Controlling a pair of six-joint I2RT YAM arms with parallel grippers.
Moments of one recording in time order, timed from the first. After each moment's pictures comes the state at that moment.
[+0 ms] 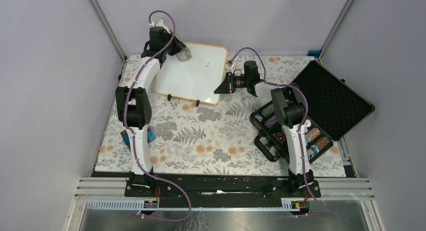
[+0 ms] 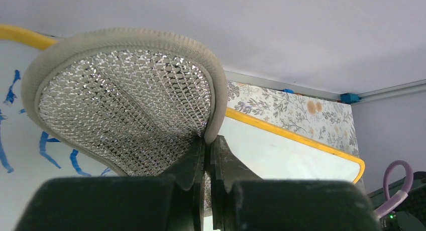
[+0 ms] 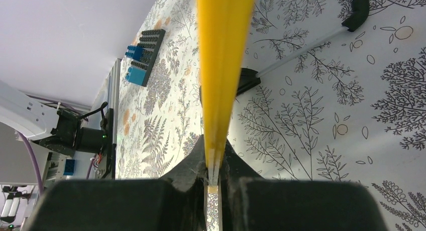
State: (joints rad) left arm -0.10 2.21 2.01 -0.17 0.25 -0.58; right arm 0.35 2.35 1.58 0.30 -1.07 0.42
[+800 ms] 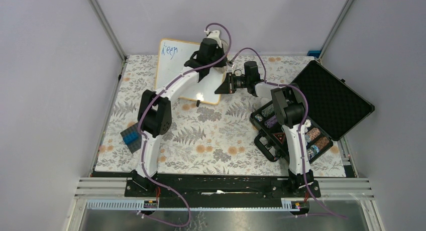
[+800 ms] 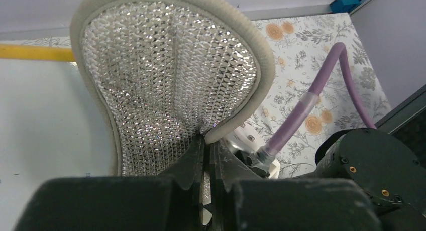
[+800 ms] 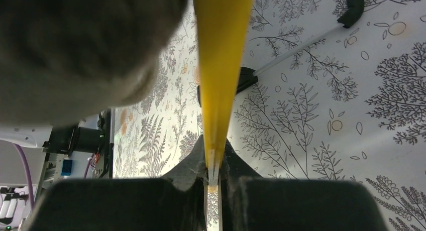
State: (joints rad) left arm -0.48 2.19 1.97 -0.16 0.00 -0.39; right arm 0.35 2.35 1.58 0.29 -1.07 0.41
